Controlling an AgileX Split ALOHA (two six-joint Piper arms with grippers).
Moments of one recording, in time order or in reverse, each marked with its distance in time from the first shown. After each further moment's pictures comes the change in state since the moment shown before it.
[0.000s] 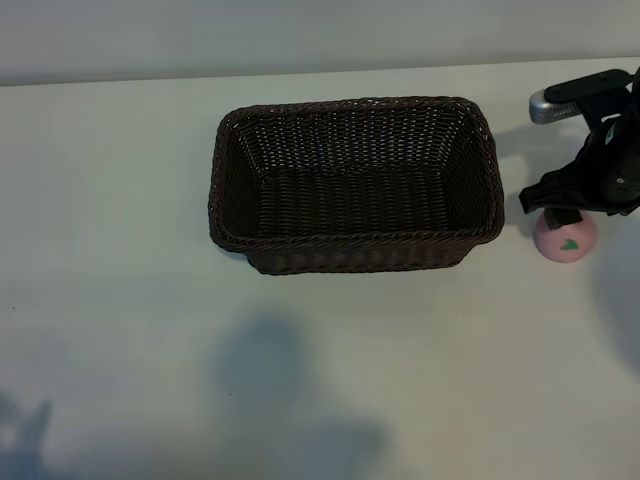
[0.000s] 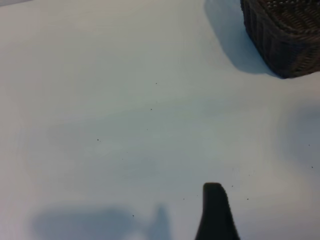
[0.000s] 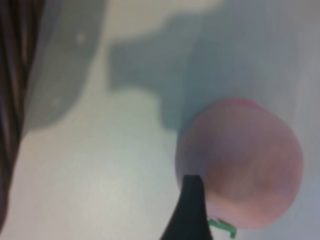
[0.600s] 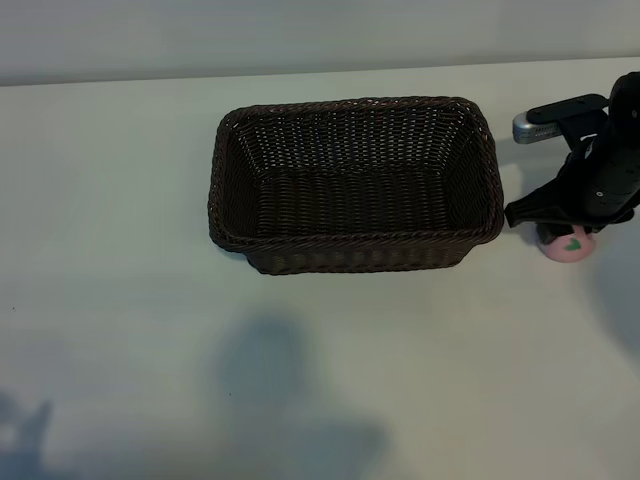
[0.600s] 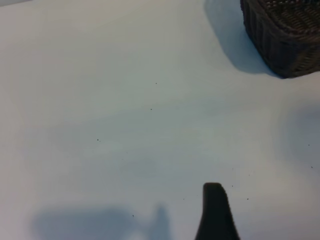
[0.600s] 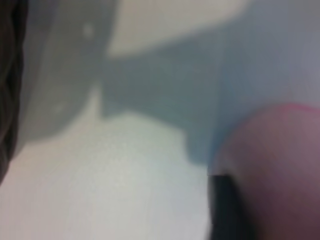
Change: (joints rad) left arm -0.001 0.000 0.000 0.000 0.000 0.000; right arm -0.002 0.102 -0.020 0.061 -0.024 -0.038
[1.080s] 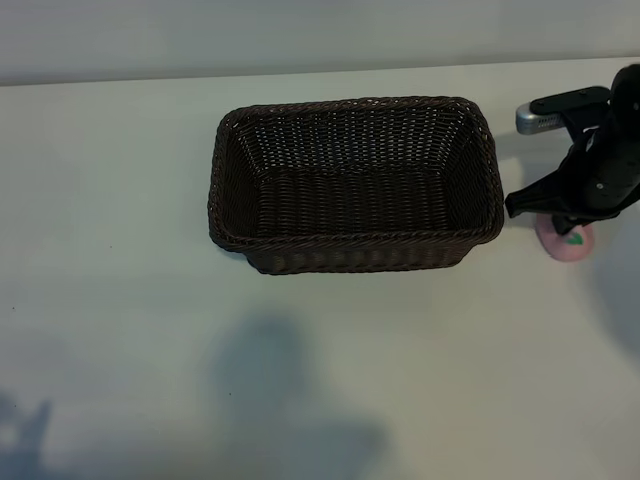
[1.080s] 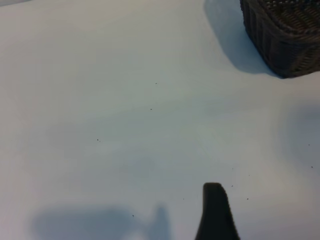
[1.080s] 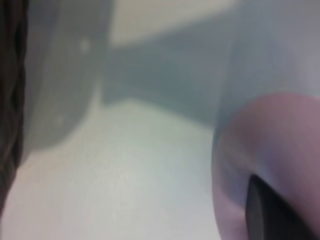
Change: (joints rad) left arm 0.000 0.000 0.000 0.000 0.000 0.000; right arm 0.000 -0.014 -0.044 -0.010 0.055 0.029
